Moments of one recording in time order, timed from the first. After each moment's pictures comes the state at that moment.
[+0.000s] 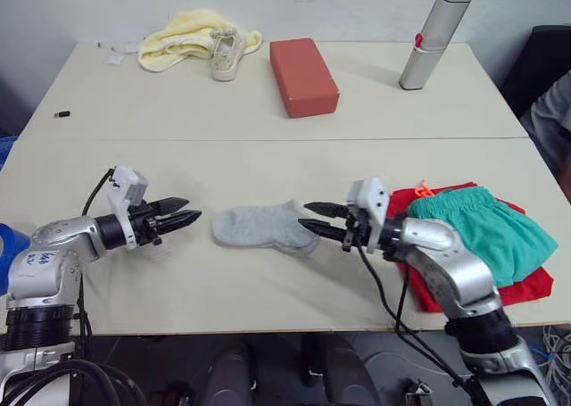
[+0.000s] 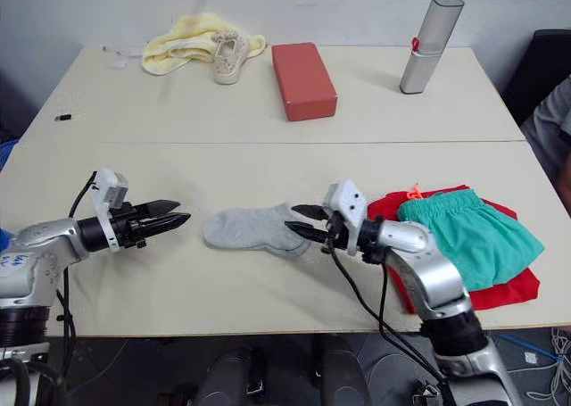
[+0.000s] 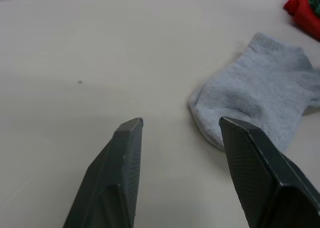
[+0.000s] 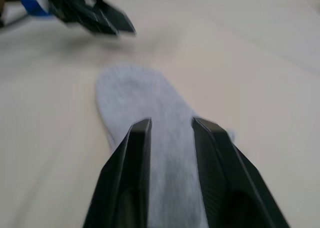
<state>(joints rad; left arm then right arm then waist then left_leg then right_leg) -0.31 0.75 0.27 0.04 -0.52 0.80 -0.89 -0.37 -0.43 0.22 -0.14 0.31 0.35 0.82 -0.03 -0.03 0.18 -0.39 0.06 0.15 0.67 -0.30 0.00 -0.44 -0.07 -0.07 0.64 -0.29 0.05</state>
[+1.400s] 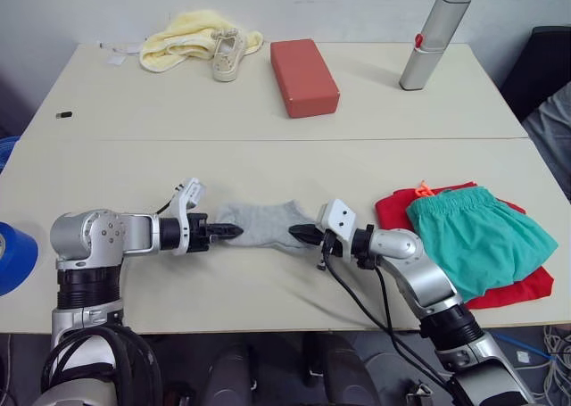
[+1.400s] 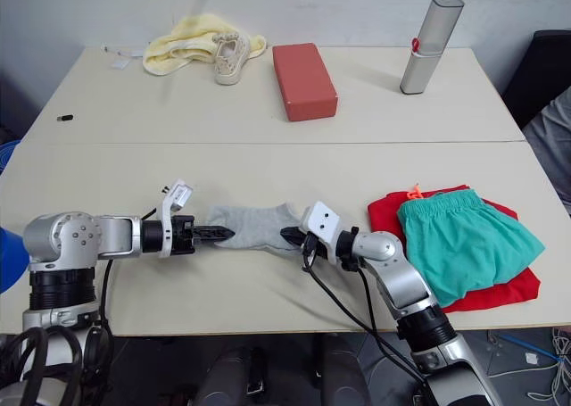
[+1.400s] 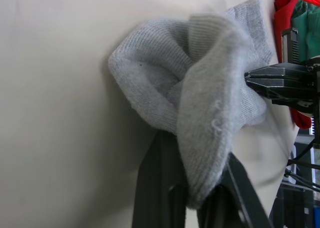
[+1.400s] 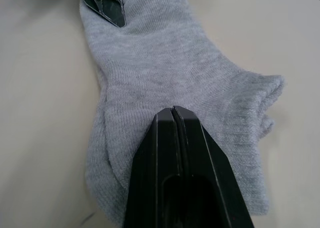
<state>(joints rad) -0.56 0.54 0.23 0.02 -0.70 1.55 -0.54 -0.38 -0.38 0.29 -0.01 0.14 0.22 0.83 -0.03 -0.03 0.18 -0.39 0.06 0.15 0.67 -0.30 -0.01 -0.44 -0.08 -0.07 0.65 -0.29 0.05</state>
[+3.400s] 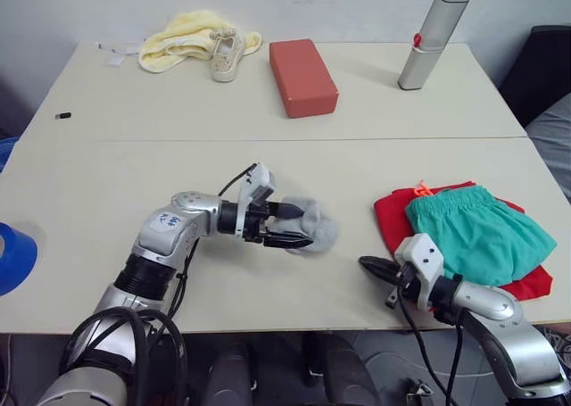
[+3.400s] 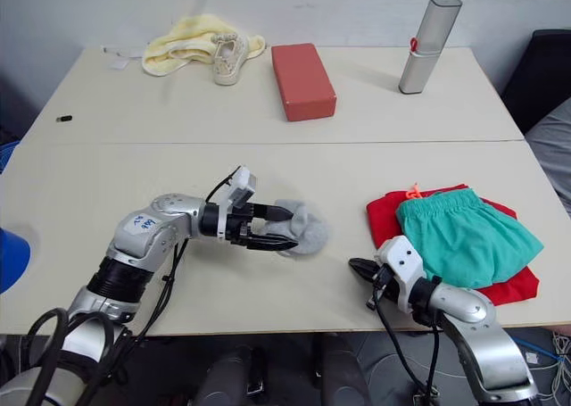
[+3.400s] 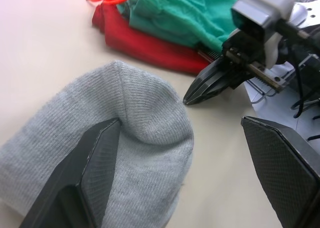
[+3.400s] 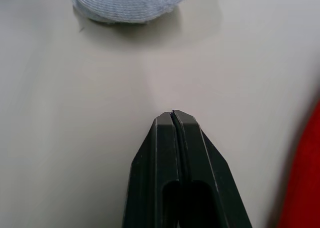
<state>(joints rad) -0.64 0.48 -0.21 0.08 -0.49 0.63 -1.10 0.16 -0.59 -0.06 -0.43 0.36 0.44 0.75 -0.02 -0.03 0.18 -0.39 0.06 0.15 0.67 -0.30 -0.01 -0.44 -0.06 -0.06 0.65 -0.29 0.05</state>
